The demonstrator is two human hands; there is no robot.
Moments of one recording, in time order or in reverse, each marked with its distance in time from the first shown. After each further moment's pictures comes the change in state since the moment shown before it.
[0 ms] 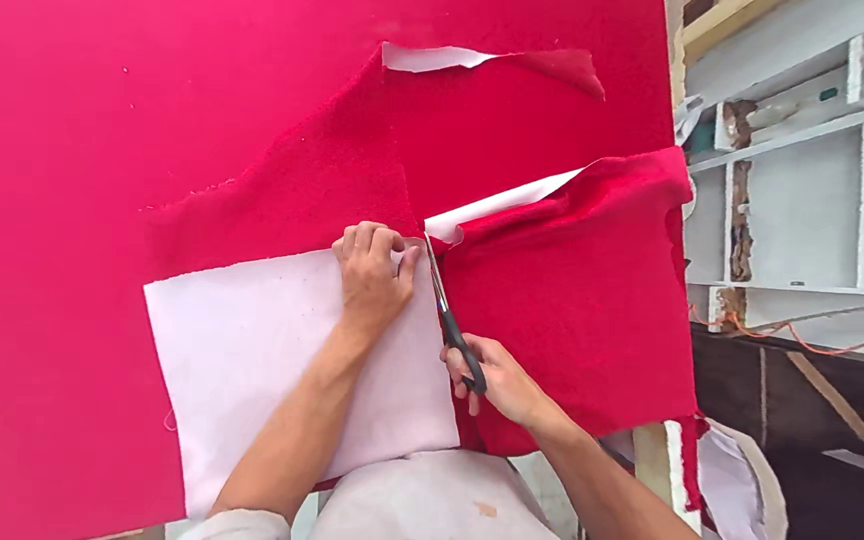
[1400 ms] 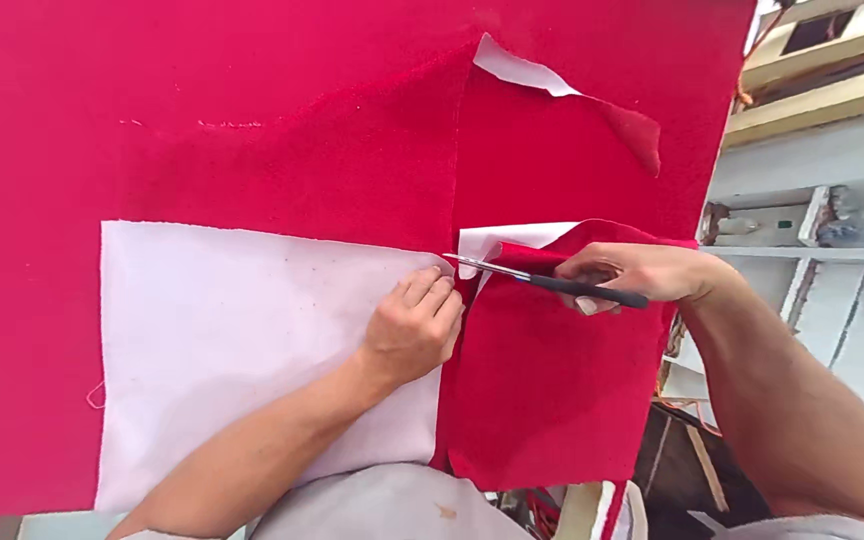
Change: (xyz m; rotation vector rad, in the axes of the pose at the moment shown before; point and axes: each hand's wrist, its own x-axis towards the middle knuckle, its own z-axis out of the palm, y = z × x) left_hand -0.031 0.027 0.007 0.048 -0.085 0.105; right_hand 0.094 -0.187 -0.177 -0.930 -0.575 0.099
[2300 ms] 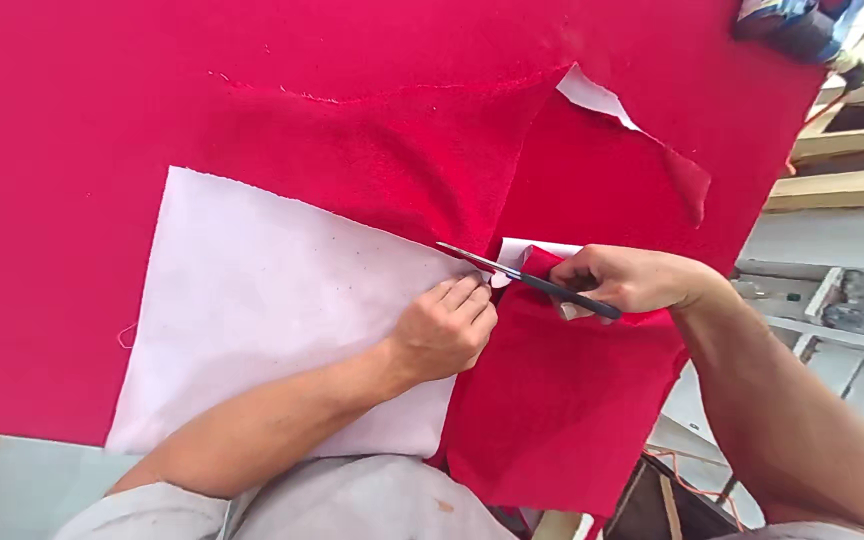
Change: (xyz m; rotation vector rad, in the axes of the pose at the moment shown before) left_hand -0.001 -0.001 -0.001 -0.024 0.022 0.035; right_hand 0.056 -0.047 -0.012 -0.117 -0.103 -0.054
